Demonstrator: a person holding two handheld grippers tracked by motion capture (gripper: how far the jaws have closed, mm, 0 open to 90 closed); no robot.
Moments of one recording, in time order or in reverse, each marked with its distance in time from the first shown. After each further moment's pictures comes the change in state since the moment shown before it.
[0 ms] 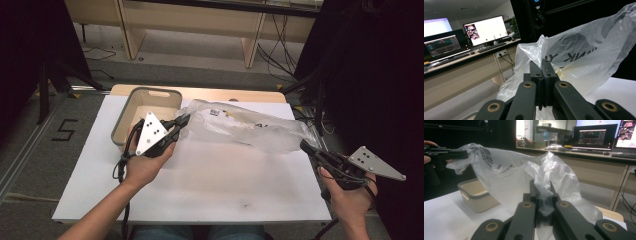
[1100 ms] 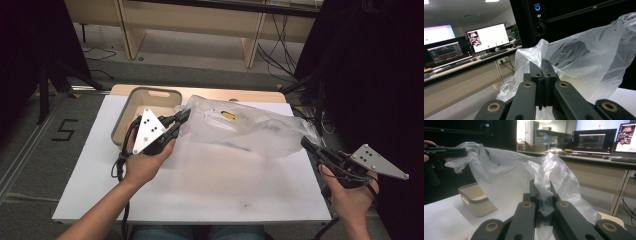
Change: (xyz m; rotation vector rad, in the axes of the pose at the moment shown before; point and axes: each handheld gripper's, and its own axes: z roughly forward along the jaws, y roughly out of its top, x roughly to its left) left arm -0.001 0.016 -0.002 -0.057 0.008 -0.002; right arm 0.001 0.007 0.001 -0.025 0.003 -0.005
